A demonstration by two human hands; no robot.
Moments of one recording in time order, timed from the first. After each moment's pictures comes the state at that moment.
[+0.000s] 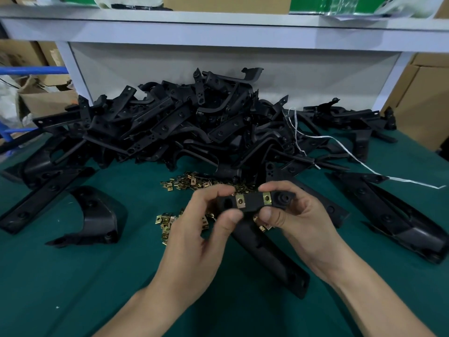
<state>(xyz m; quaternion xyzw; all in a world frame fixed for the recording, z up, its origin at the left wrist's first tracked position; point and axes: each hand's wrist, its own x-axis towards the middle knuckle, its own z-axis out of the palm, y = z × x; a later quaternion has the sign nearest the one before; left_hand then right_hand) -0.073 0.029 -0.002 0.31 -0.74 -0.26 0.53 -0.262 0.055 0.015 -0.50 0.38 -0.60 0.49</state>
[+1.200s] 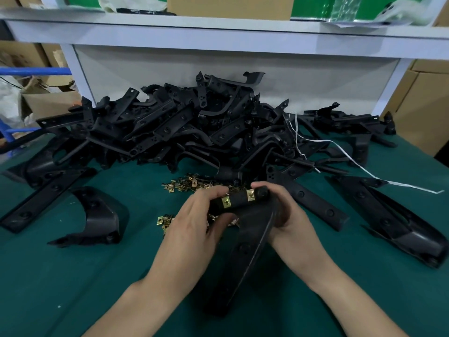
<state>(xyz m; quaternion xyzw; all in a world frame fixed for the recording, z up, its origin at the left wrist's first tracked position) -0.069 0.017 -0.003 0.38 -0.79 -0.19 0.45 -0.250 0.054 0.000 -0.57 0.44 -0.59 0.37</state>
